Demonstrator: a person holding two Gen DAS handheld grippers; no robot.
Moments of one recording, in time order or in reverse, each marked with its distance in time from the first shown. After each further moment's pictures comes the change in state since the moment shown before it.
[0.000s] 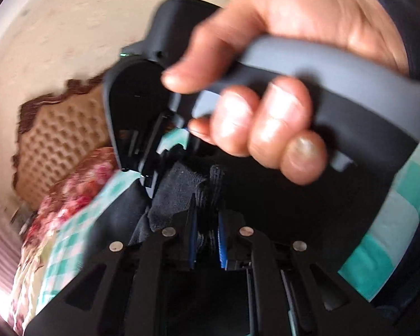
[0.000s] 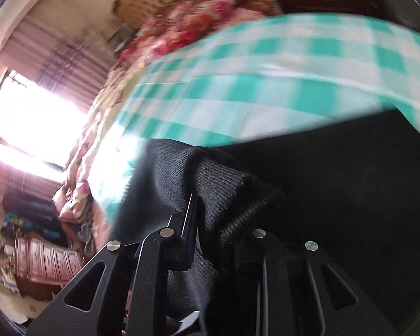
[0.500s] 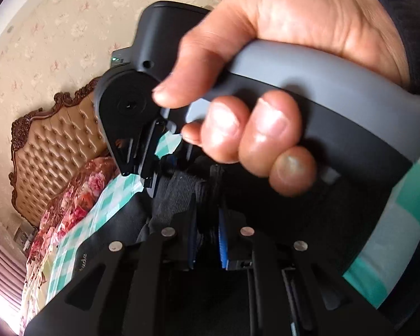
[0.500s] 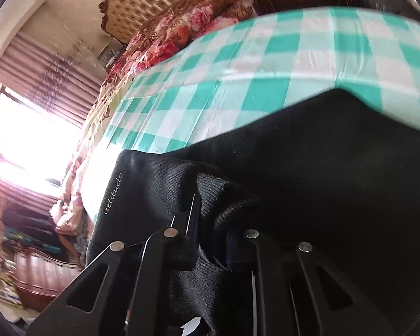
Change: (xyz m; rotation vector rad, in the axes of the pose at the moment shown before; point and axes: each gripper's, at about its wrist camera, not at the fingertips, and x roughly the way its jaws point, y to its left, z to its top) left arm 0.008 -0.037 0.014 0.070 -0.024 0.017; right arm -0.025 -0.031 0.001 0.003 -0.091 0.002
